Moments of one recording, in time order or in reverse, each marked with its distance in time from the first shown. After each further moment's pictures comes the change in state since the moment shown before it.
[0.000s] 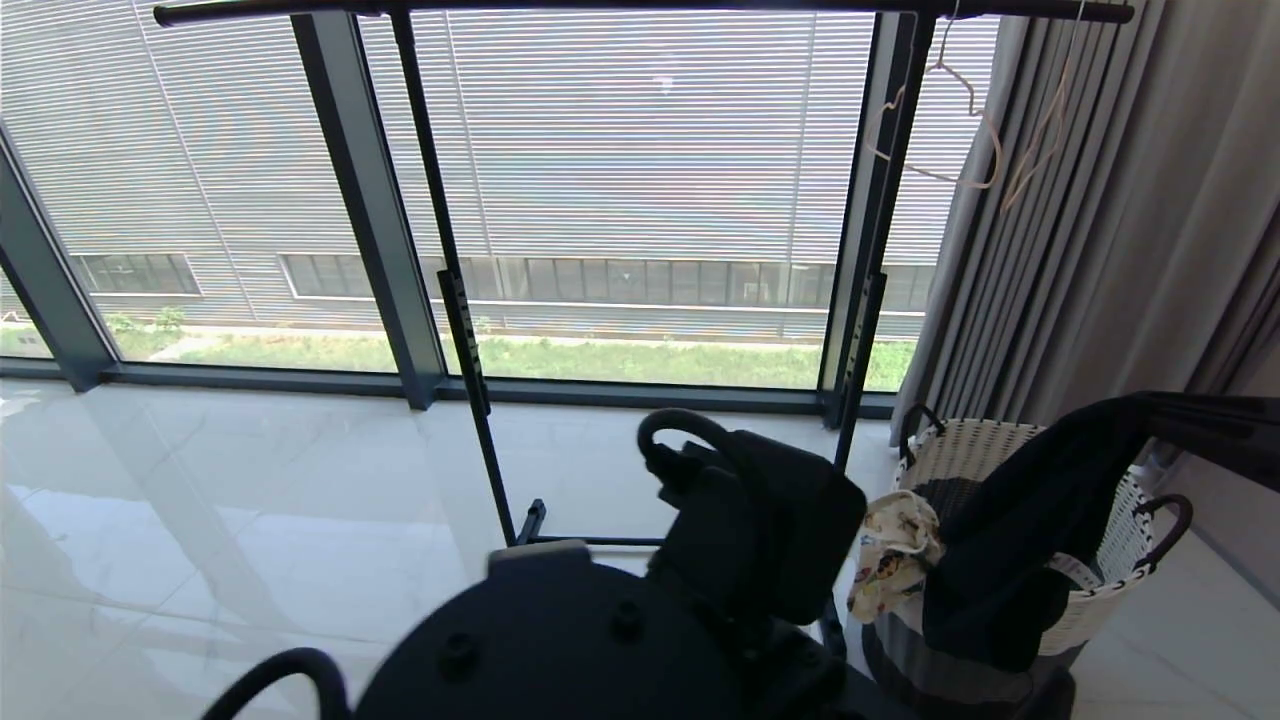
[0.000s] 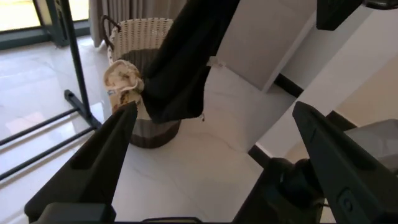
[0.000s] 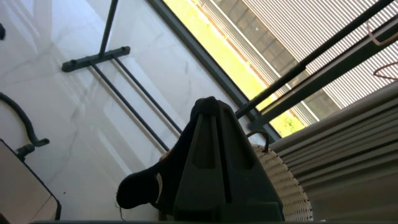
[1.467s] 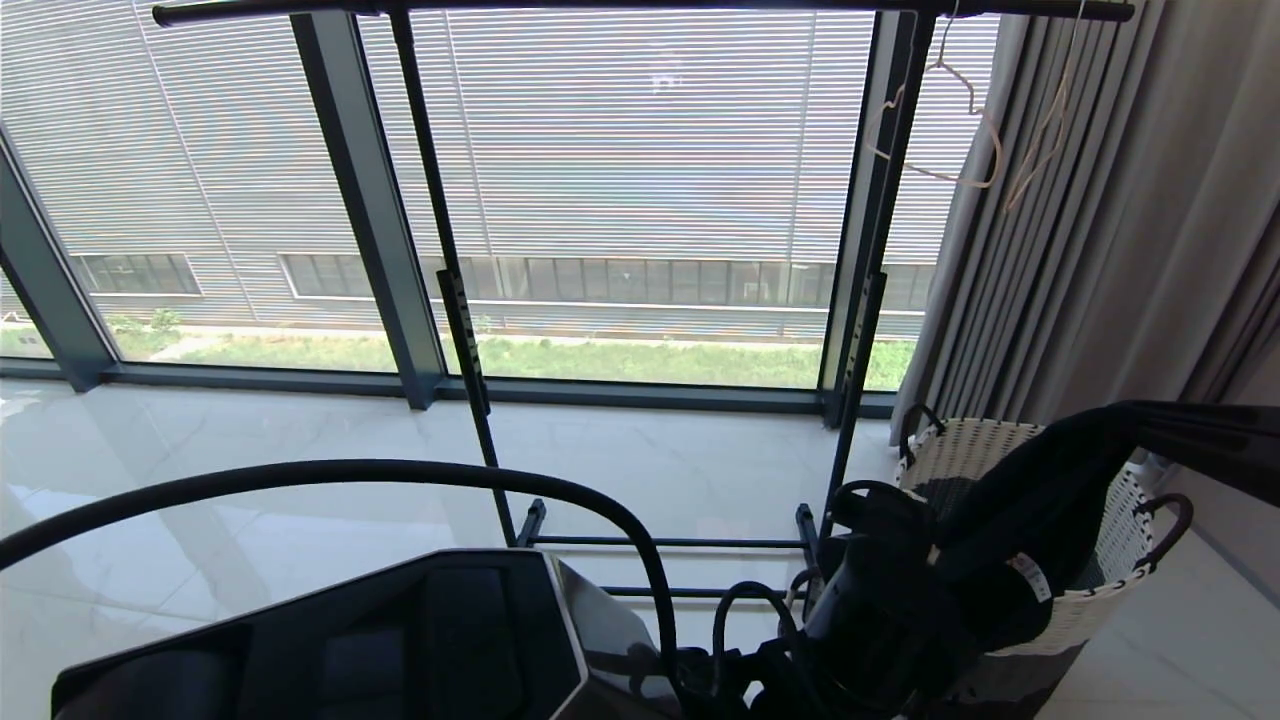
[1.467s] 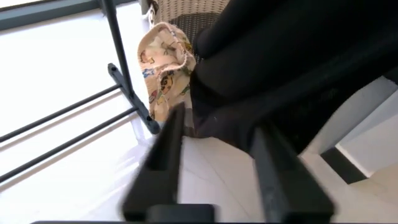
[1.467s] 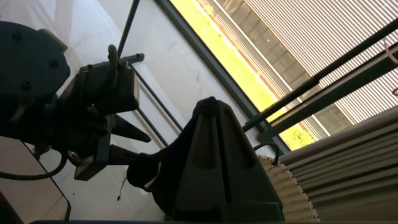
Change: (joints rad) left arm 0.154 0.597 -0.401 -0.019 0.026 0.077; right arm 0.055 -0.001 0.000 -0.001 0.017 0.000
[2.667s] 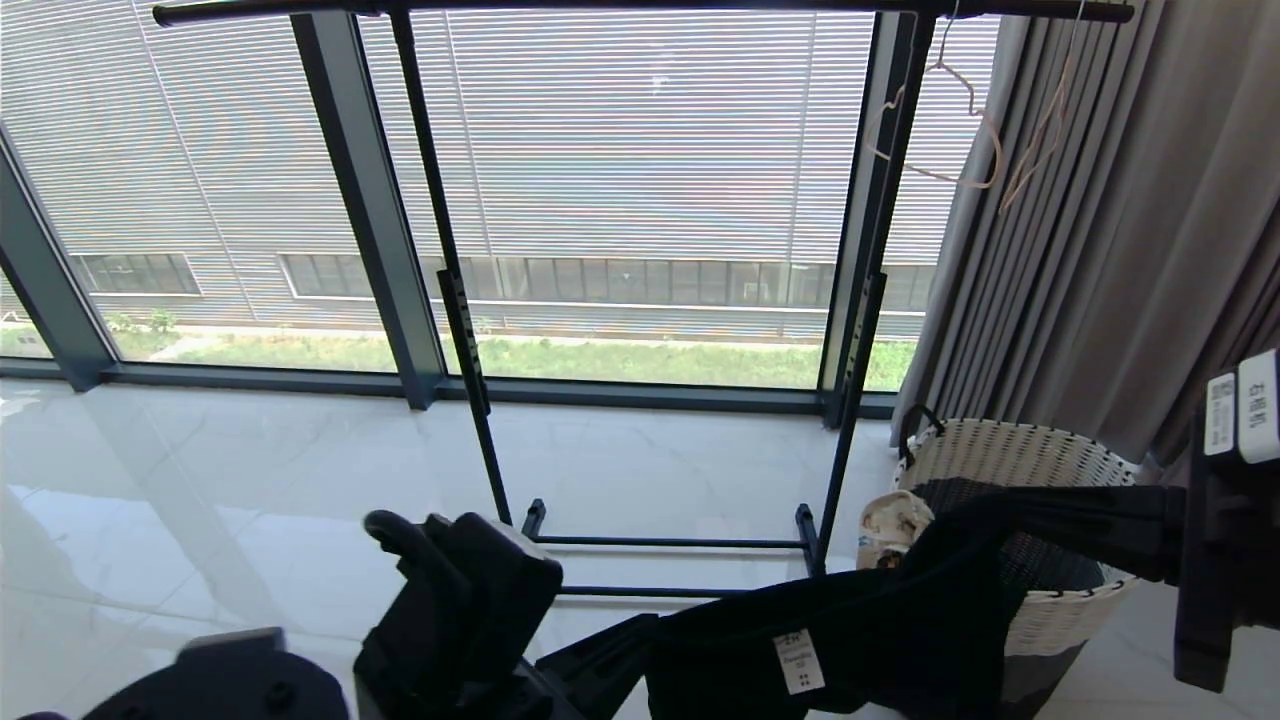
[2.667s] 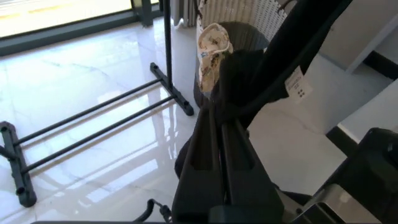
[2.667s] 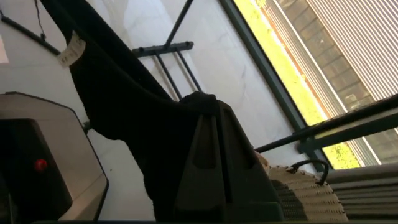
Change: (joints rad) left arm -0.020 -0.875 0.816 0.003 0.078 0.043; right arm 0.148 0.130 0.040 -0.008 0.030 0.007
